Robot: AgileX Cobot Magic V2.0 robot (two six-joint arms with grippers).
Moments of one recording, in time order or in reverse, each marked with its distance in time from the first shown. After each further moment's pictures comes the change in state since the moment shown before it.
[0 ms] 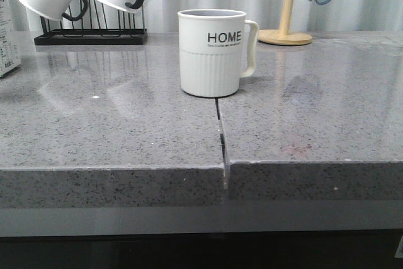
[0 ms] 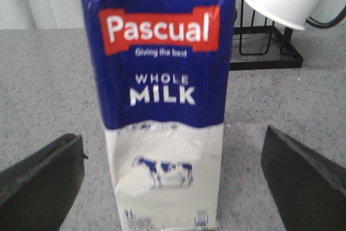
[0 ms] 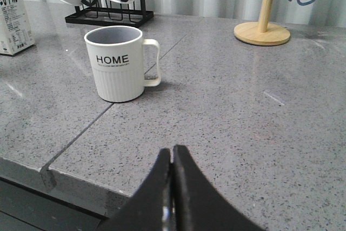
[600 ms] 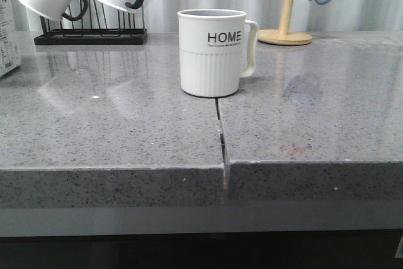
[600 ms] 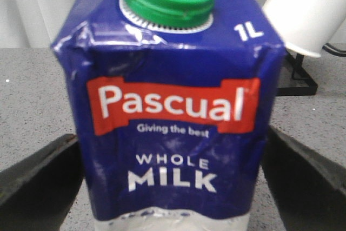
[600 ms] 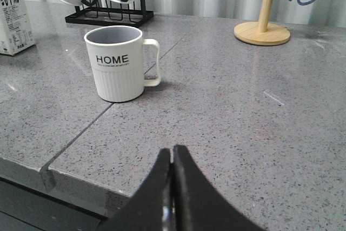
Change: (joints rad) left arm 0.006 0.160 -0.149 -0.004 -0.032 0.000; right arm 0.000 0.000 0.000 0.000 0.000 0.000
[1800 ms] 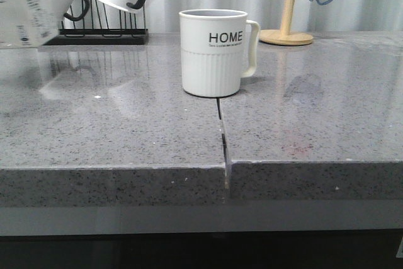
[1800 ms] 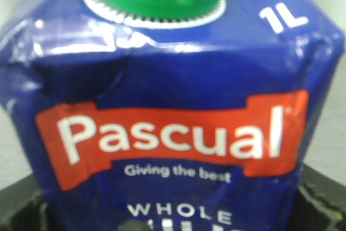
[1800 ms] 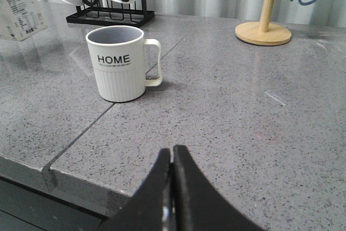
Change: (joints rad) left arm -0.166 -0.043 -0.019 -0.003 -0.045 -0.007; right arm 0.000 0.000 0.000 0.000 0.000 0.000
